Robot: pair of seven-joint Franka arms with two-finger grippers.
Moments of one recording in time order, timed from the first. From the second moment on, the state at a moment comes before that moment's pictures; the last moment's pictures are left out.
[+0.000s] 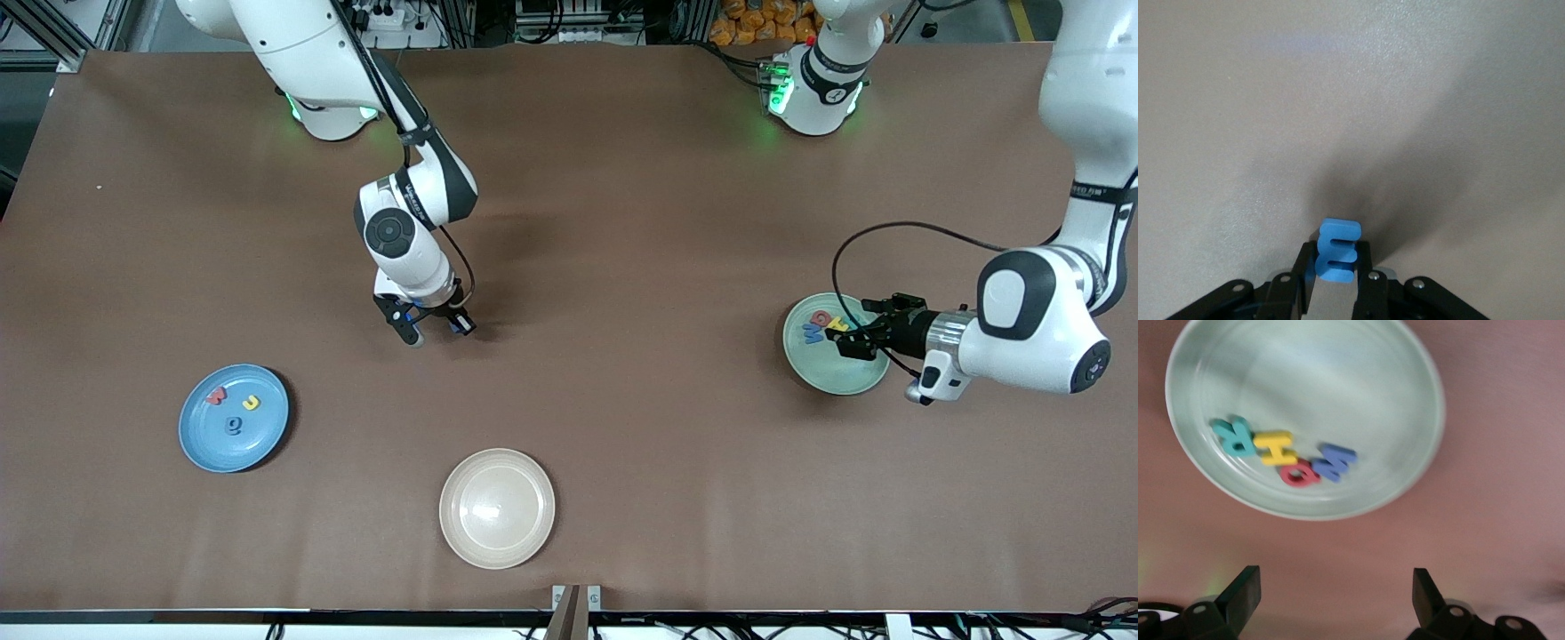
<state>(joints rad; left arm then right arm) 0.35 0.53 -0.38 -1.72 -0.21 1.74 -0.51 0.65 0.49 -0.10 -2.13 0.22 2.67 1.26</state>
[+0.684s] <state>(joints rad) 0.29 0.39 -0.50 -1.58 0.03 1.62 -0.50 0.49 0.49 -0.11 -1.88 -0.03 2.40 1.02</state>
